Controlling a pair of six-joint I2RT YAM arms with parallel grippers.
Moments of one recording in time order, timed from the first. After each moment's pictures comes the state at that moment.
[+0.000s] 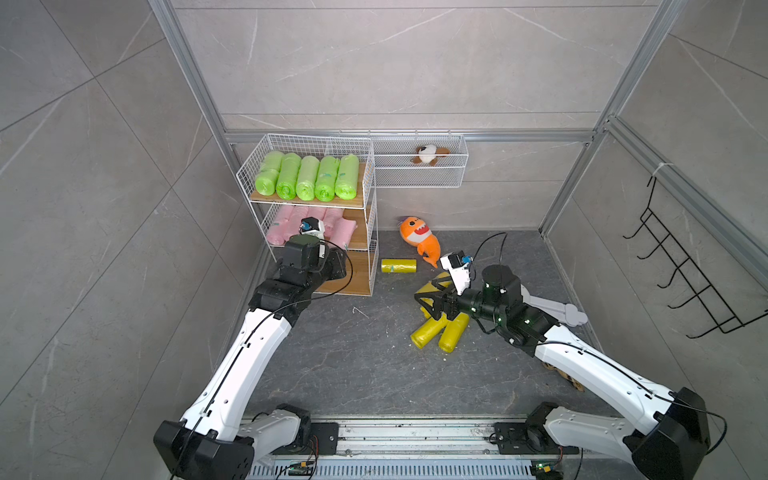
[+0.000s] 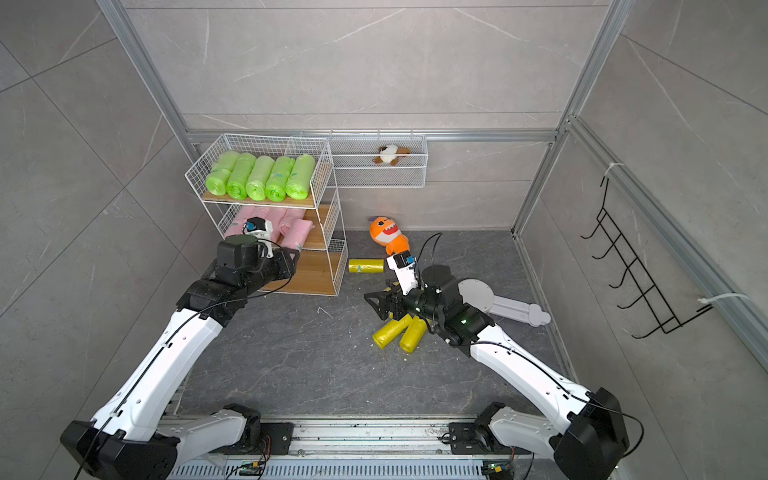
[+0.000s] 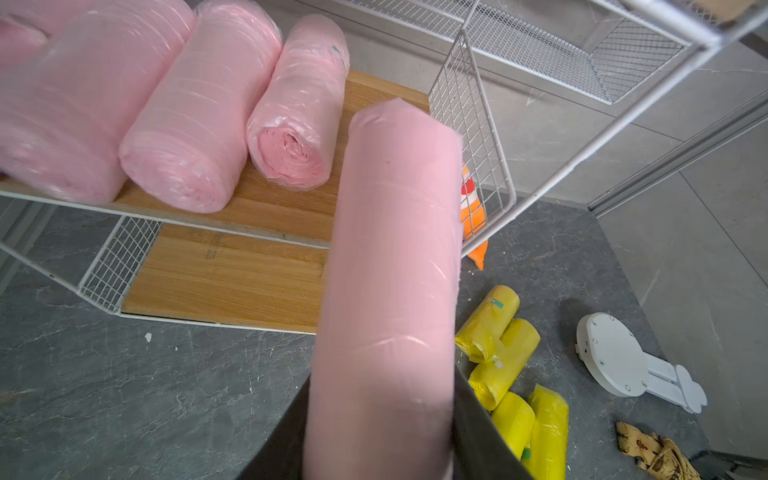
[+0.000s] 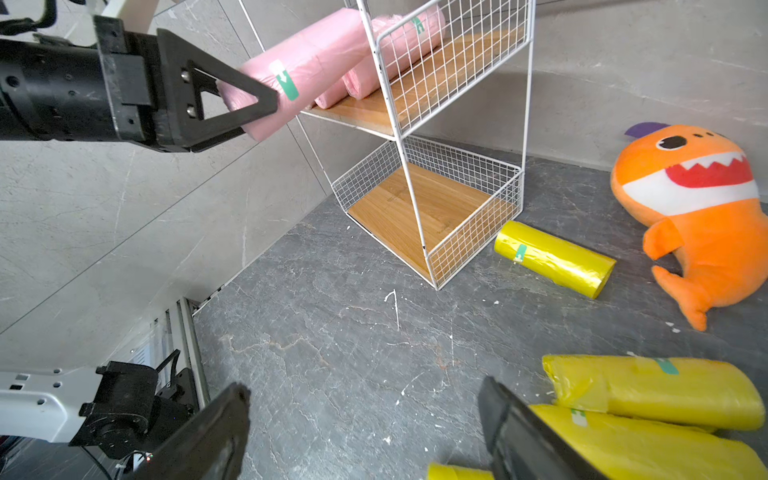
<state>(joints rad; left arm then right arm) -0.33 1.20 1.27 -0.58 -0.04 -0.39 0.63 1.17 0.93 -0.08 -0.35 0.24</state>
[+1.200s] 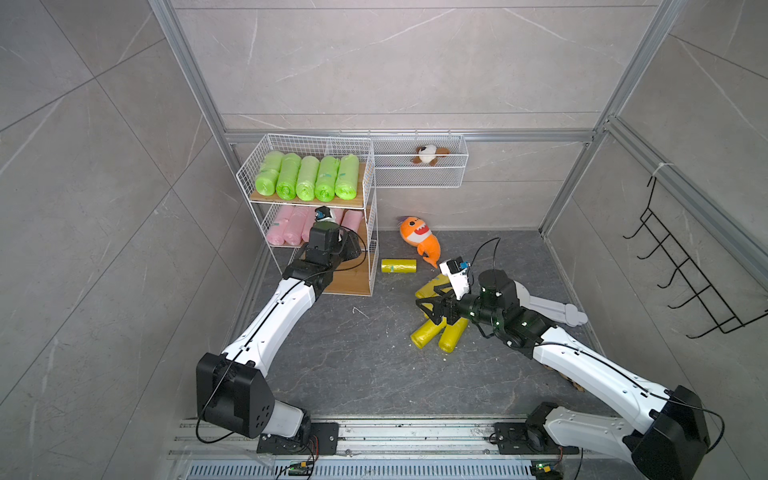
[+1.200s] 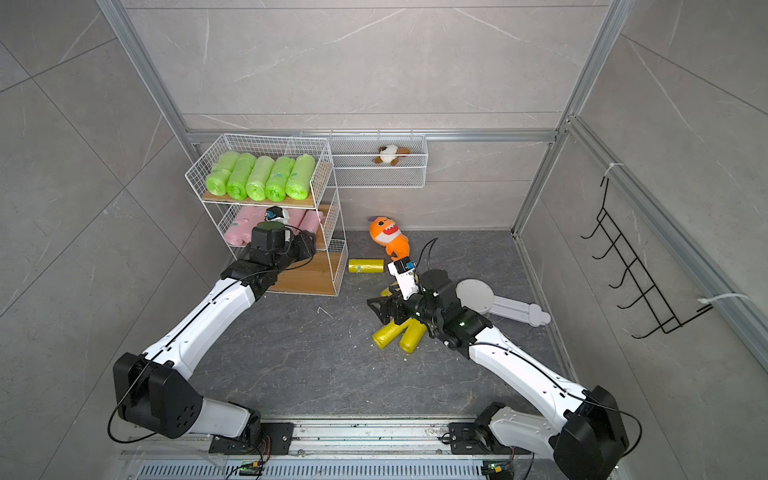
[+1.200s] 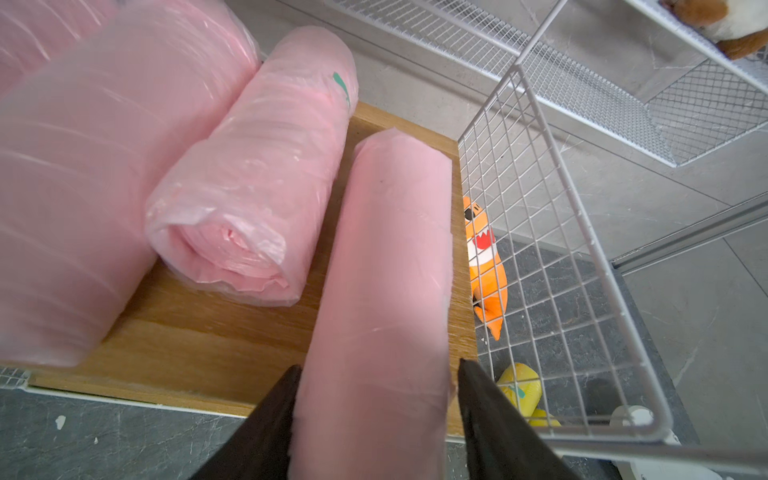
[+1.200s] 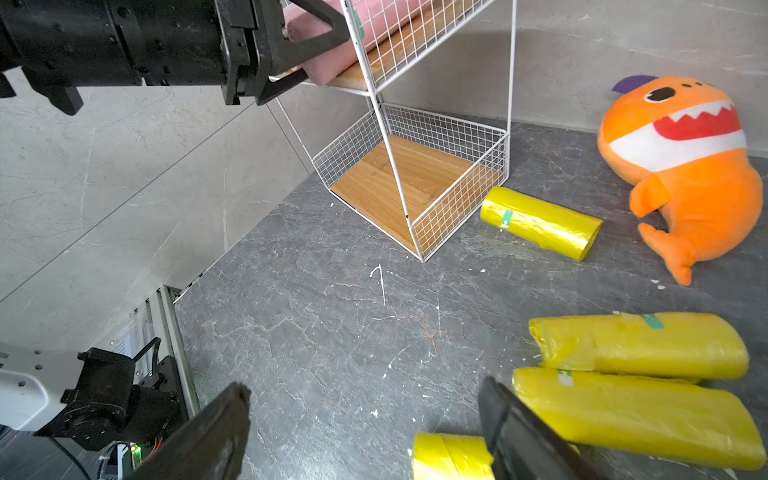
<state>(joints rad) -0.33 1.42 1.28 -0.30 -0.10 -0.47 0.63 1.17 0.88 -0.10 -0.32 0.24</state>
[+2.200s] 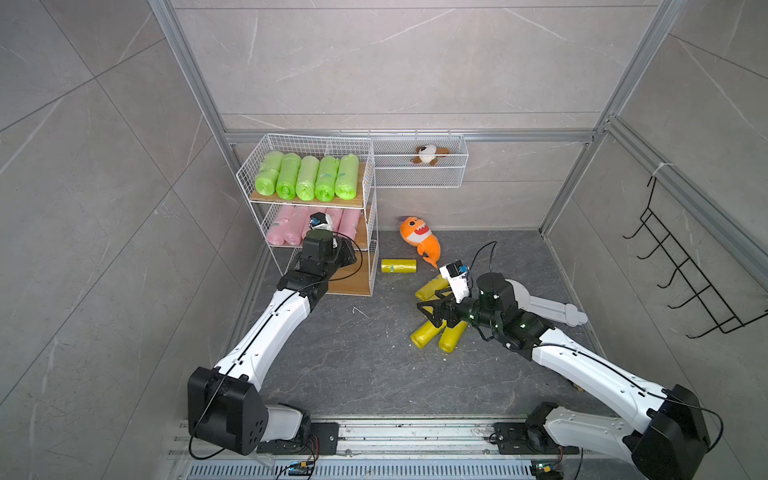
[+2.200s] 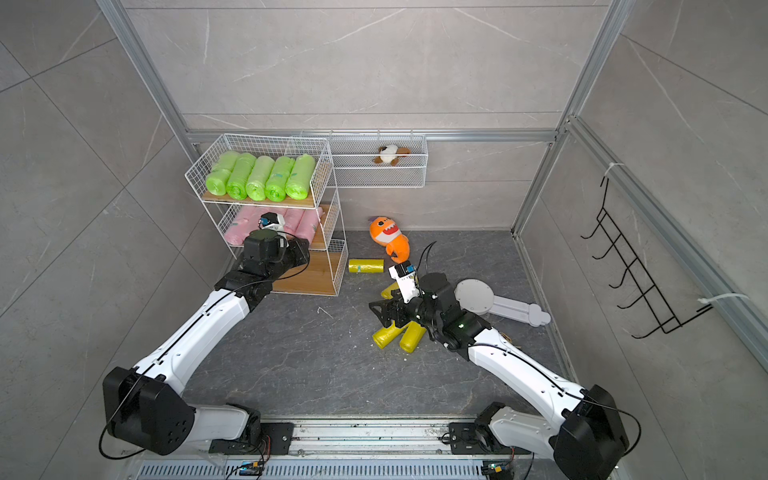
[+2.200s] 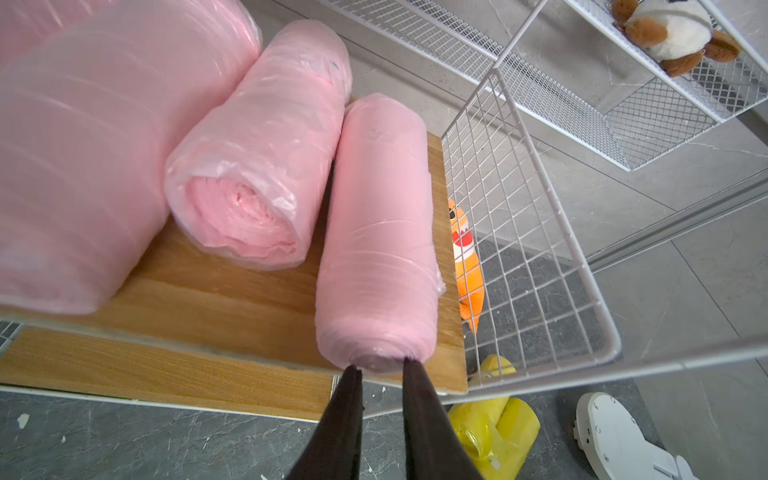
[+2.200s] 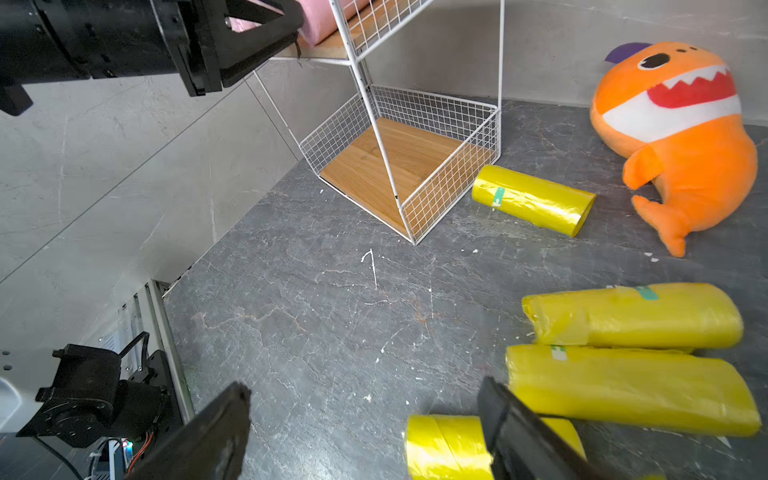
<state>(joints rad) -0.32 1.38 1.20 -0.22 -0.04 -0.50 0.63 1.17 0.85 -0.11 -0.30 0.25</state>
